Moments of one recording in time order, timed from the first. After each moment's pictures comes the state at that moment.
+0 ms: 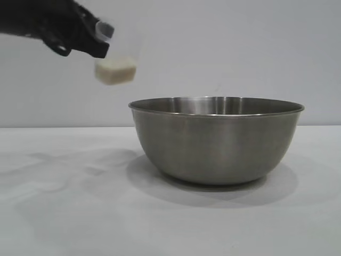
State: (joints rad) left arm -0.35 1.87 -0.77 0.28 -1.07 0.56; right arm 0.33 0.02 -0.49 0.12 1.14 -0.07
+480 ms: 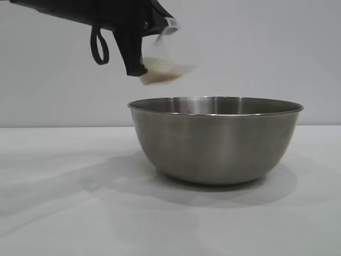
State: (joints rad) left arm -0.52 1.90 -0.92 0.31 -0.86 1.21; right arm 0.33 0.02 -0.49 0.12 1.14 -0.07
